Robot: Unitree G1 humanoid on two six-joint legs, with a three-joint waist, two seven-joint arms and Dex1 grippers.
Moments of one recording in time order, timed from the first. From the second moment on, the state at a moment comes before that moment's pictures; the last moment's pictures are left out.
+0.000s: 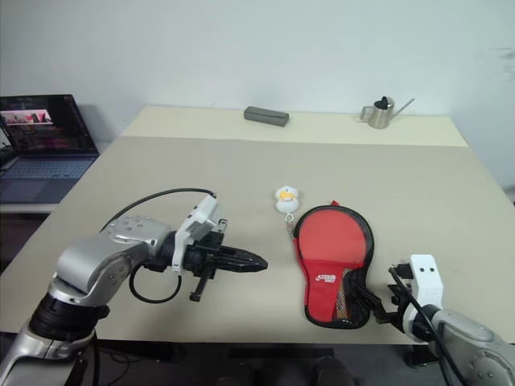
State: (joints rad) left arm -0.52 0.74 -0.15 -0.31 -0.64 0.80 -1.23; right arm 0.03 -0.37 -0.56 -0.90 0.77 1.59 0.28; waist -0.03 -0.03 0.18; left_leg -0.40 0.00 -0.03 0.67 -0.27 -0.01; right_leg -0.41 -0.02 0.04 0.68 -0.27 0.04
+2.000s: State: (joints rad) left arm -0.67 0.52 -0.12 0.09 -0.27 0.57 -0.78; right arm -0.46 -0.47 0.20 0.09 0.23 0.44 0.73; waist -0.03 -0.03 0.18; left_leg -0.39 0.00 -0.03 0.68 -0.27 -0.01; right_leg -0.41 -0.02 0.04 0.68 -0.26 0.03
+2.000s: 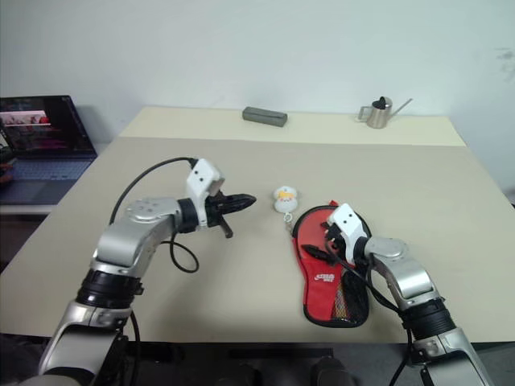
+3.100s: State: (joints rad) left arm -0.92 0.24 -0.02 0.66 -0.20 0.57 -0.51; right arm -0.46 -0.42 0.20 0.09 0.18 0.45 0.75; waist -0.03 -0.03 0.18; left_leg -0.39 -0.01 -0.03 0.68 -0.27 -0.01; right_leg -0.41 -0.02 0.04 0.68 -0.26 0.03
